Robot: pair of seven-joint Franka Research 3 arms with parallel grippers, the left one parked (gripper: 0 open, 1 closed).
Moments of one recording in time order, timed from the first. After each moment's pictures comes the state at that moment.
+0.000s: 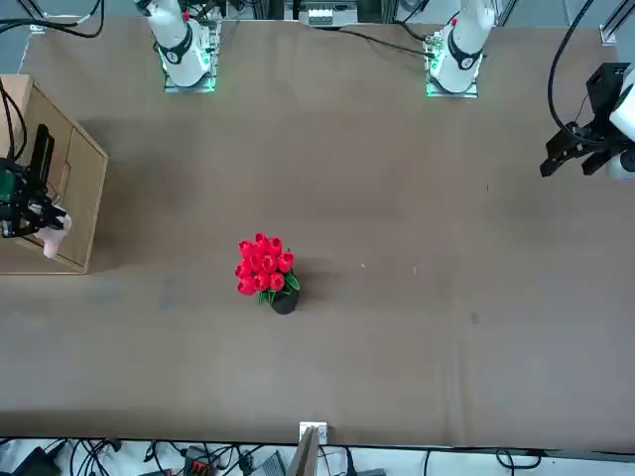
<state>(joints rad) -0.35 0.21 0.04 -1.73 0.17 1.87 1.21</state>
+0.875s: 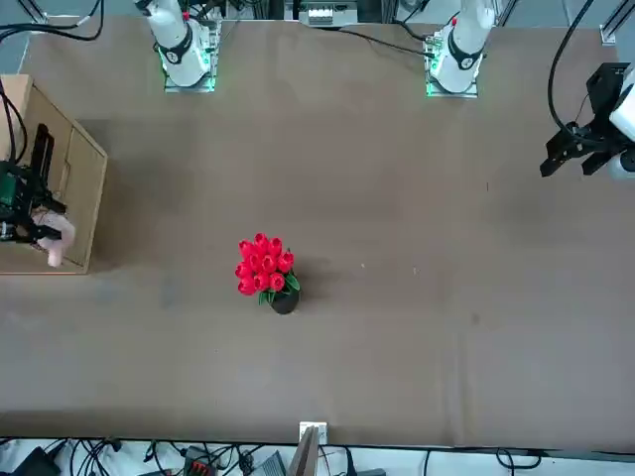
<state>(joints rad) -0.35 0.21 0.05 -1.71 0.17 1.87 1.12</state>
